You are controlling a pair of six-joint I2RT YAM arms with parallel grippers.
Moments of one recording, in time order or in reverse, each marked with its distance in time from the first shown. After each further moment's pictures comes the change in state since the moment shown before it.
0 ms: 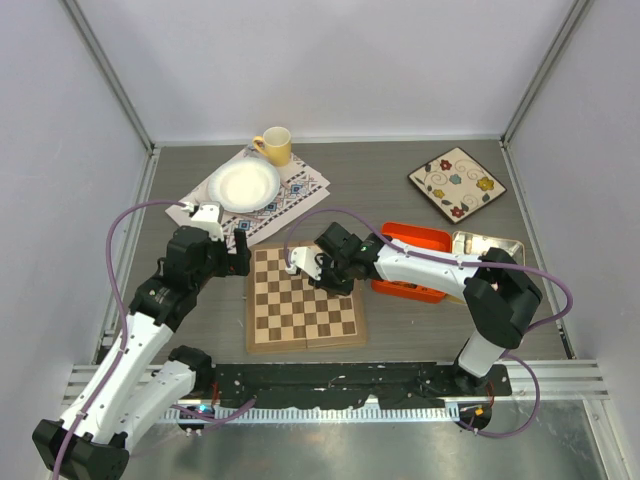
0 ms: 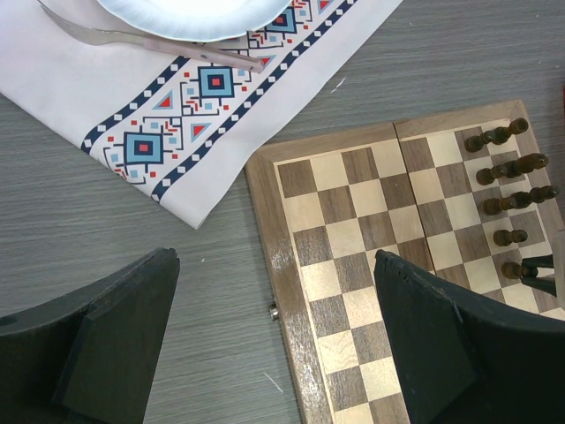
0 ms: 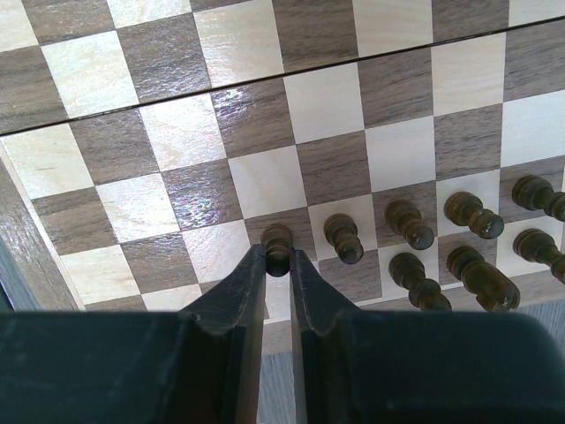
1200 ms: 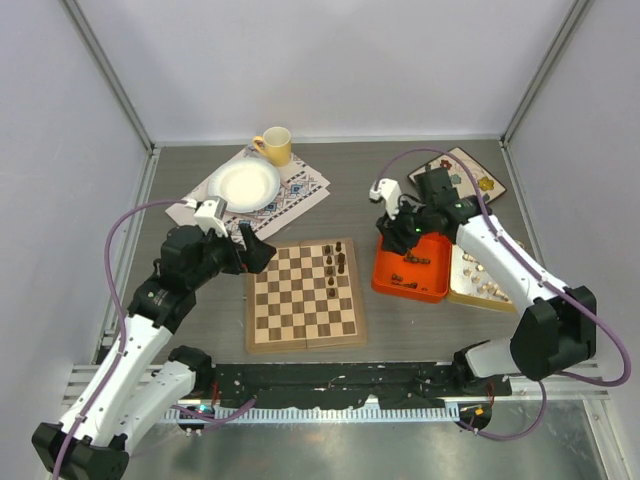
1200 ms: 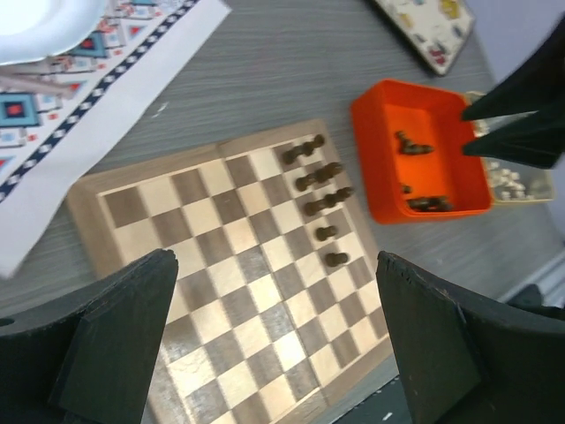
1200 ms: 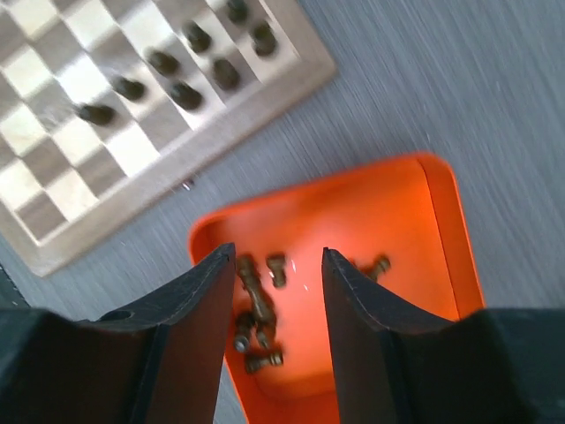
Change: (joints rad) left arm 0.000 -0.016 0.000 0.105 0.303 -0.198; right arm -0.521 -0.277 0.047 -0.182 -0.271 -0.045
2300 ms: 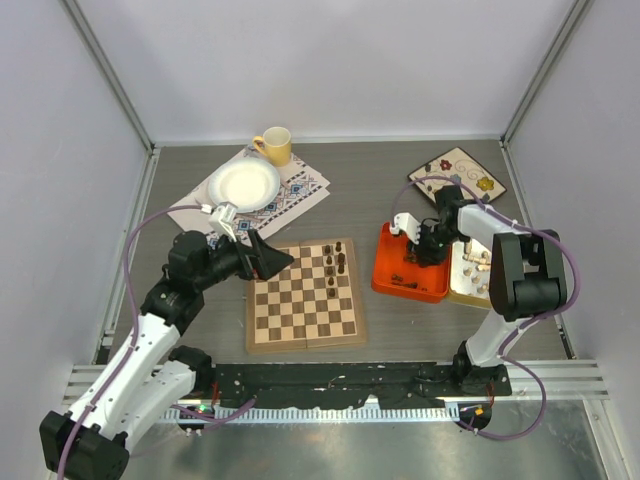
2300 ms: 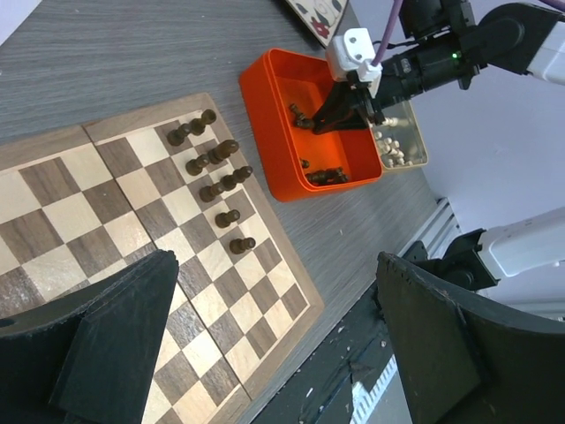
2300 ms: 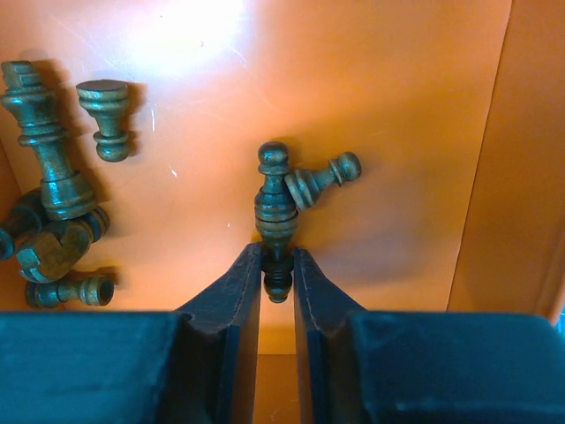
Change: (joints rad) left arm 0.000 0.018 -0.135 0.259 0.290 -0.203; right arm -0.320 0.327 -0.123 -0.021 0.061 -0.653
